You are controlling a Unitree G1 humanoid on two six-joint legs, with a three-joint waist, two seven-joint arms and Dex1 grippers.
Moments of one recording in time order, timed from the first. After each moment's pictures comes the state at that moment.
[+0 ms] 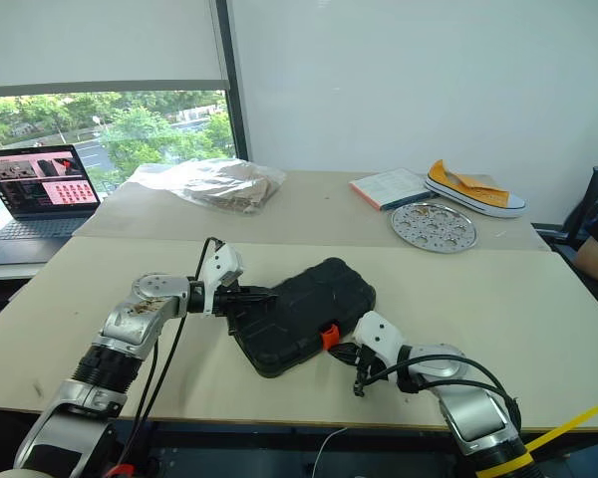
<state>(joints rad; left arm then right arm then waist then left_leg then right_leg) -0.69 0.48 -0.17 0.29 -0.17 0.35 -1.11 -0.23 -0.57 0.19 -0.16 0.13 0.30 0.89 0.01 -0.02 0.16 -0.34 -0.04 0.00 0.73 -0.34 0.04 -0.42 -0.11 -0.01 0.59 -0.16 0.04</state>
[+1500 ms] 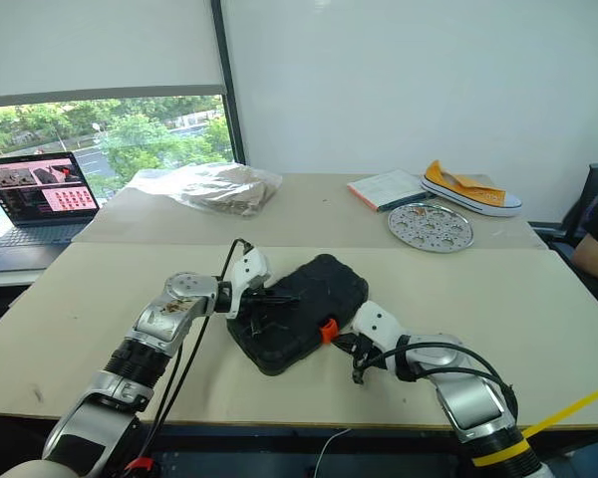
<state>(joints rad) -0.75 0.38 -0.24 0.38 -0.10 0.31 -1.07 -0.29 -0.56 0.19 -0.15 0.09 0.38 0.86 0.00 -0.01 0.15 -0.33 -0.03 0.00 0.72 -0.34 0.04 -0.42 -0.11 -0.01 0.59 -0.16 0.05</state>
